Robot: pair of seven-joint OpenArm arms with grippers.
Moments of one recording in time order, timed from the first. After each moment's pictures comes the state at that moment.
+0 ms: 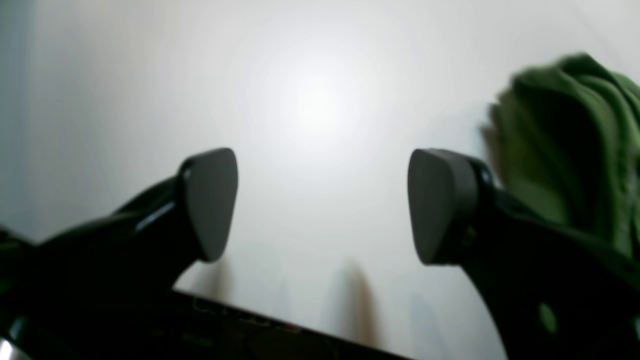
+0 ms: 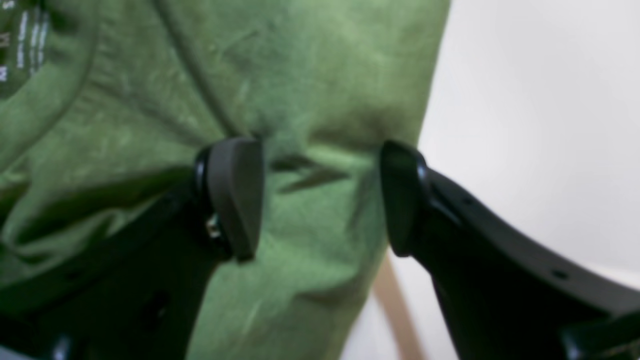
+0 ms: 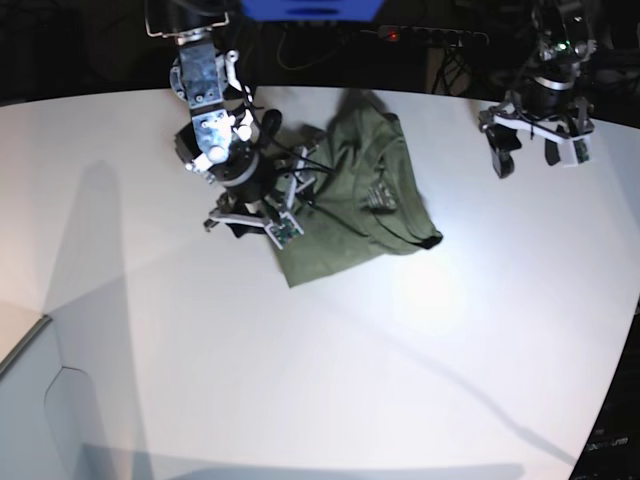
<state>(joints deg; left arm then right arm) 27.9 -2.5 -23.6 94.3 -18.6 -14.9 14.0 -6.8 -7.4 -3.1 79.5 -25.4 27.4 -20.3</state>
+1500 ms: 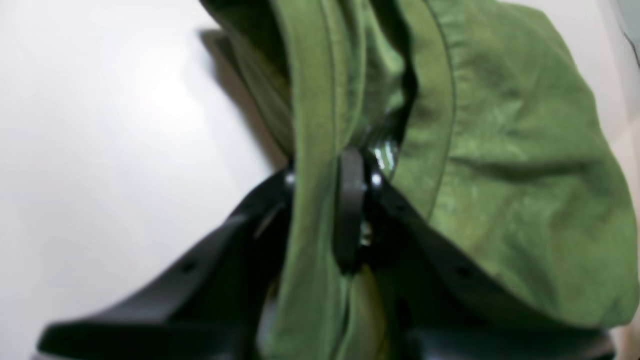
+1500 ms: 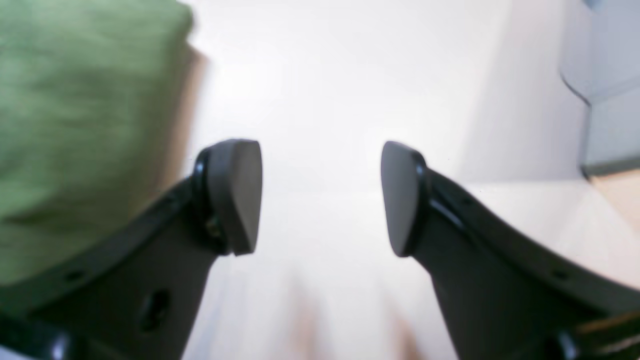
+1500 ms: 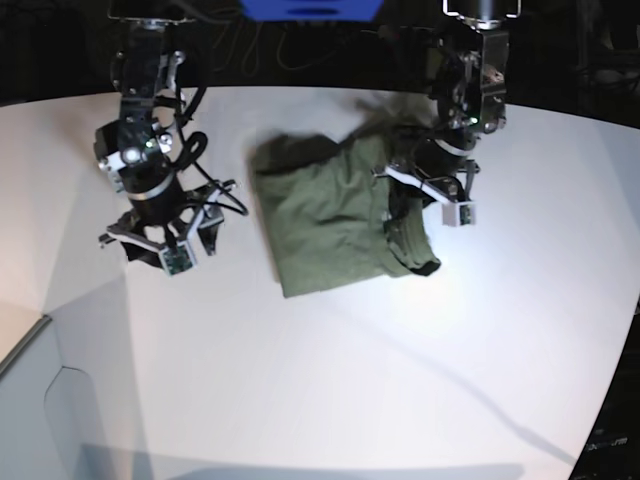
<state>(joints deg) 8.1 -0.9 -4.8 69.1 -20.0 -16.5 11.5 -9.1 -5.3 12.7 95.9 -25.8 27.4 -21.4</state>
